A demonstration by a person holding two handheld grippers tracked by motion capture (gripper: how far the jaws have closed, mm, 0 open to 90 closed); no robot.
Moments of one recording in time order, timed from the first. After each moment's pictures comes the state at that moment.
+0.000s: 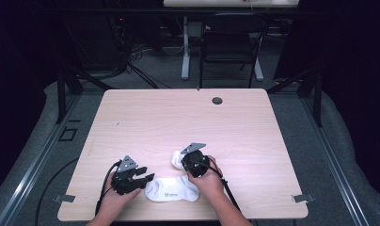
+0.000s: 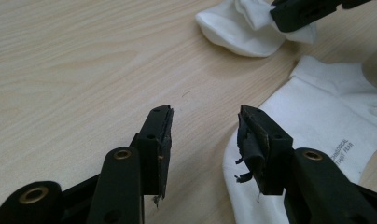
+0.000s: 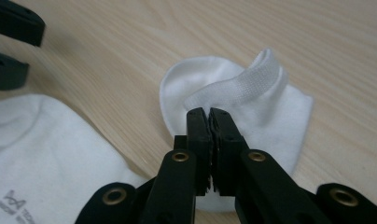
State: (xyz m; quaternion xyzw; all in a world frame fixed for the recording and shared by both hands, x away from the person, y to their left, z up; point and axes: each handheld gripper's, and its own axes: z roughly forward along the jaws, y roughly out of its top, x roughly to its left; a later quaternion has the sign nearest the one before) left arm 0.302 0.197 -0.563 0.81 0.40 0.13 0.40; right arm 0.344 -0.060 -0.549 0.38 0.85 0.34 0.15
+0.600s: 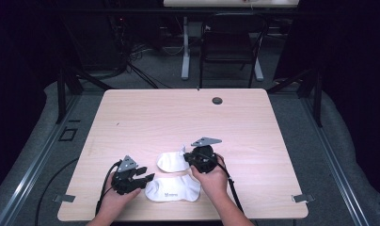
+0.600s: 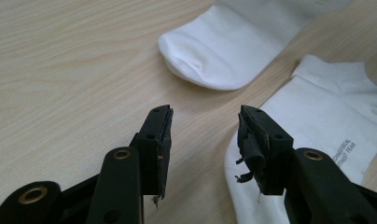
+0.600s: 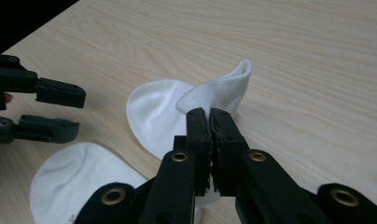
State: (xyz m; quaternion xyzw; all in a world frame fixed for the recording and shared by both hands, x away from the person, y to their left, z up) left arm 0.302 0.196 -0.565 0.81 0.40 0.13 0.40; right arm 0.339 -0.083 -0.524 0.44 0.79 0.42 0.11
